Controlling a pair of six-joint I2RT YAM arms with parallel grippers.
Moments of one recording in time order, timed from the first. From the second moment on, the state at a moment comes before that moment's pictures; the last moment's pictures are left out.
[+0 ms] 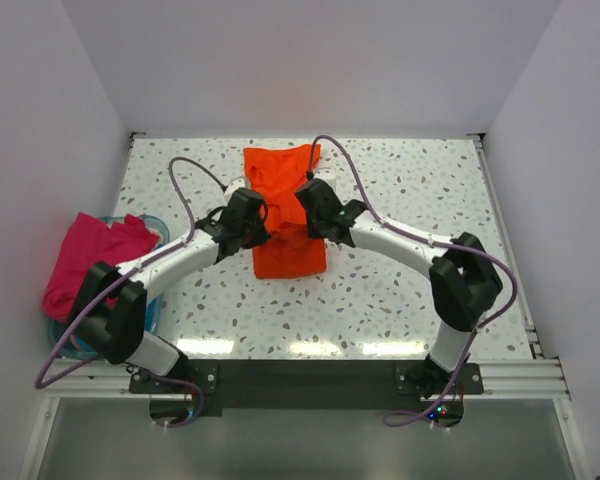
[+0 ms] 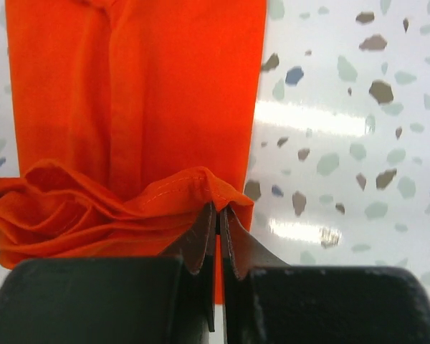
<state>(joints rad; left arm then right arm) -0.56 1.47 0.95 -0.29 -0.22 -0.82 0.78 1.76 1.33 -0.46 0.41 0.50</state>
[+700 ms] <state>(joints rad) -0.29 1.87 1.21 -0.13 -0.08 -0.73 0.54 2.20 1.81 -0.43 0.21 0.39</state>
